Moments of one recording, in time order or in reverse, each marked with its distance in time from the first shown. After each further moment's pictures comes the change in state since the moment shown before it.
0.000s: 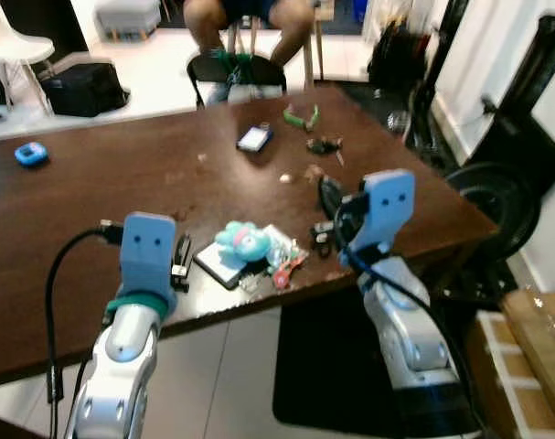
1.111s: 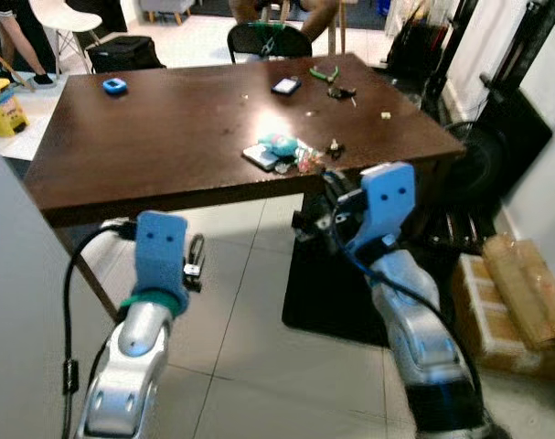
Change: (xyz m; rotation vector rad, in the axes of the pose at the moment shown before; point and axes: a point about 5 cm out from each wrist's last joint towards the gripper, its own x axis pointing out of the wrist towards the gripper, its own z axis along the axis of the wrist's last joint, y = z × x) left arm 0.003 -0.007 0.004 -0.027 0.014 -0.012; right arm 0.004 0.002 0.018 -0.115 -0.066 0.049
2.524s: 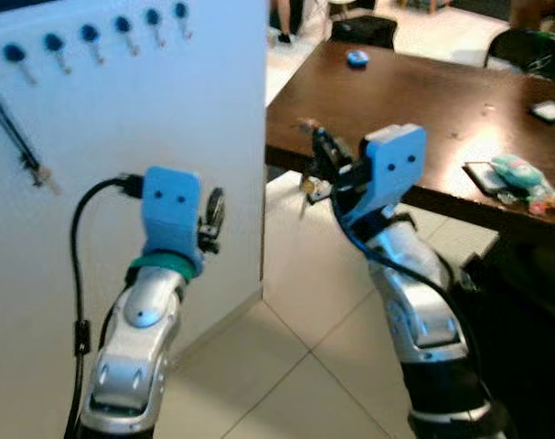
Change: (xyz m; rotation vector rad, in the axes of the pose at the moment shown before) left arm 0.006 -0.010 0.053 -0.008 -0.202 -0.053; right arm 0.017 0.009 0.035 0.016 -0.130 0.058
